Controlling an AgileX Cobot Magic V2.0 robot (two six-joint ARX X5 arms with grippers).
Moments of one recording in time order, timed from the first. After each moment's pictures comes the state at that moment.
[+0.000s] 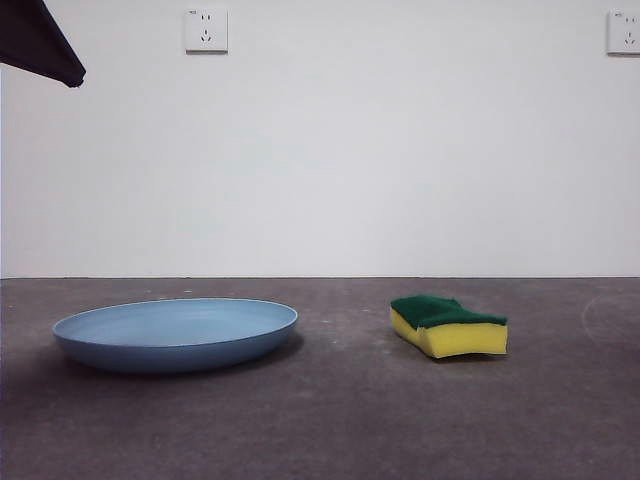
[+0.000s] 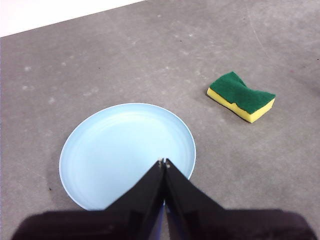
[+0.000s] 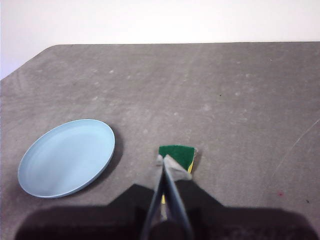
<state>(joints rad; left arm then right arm) -0.83 0.64 0.60 -0.40 -0.33 -0.14 0.60 0.53 0.69 -0.48 0.19 0.18</state>
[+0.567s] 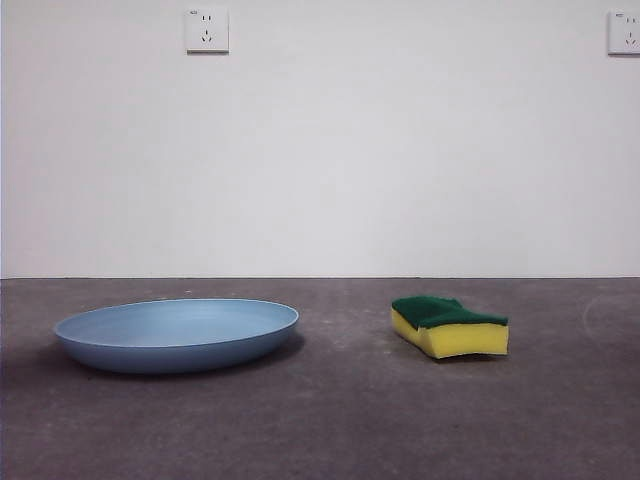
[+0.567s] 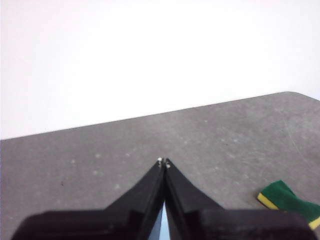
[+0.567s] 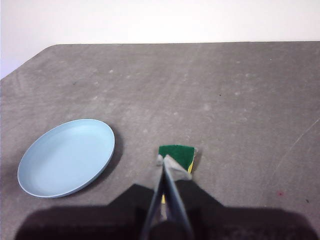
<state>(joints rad) -0.33 0.46 0.59 -0.20 0.01 -0.01 0.60 0.53 0.69 -0.48 0.19 0.18</state>
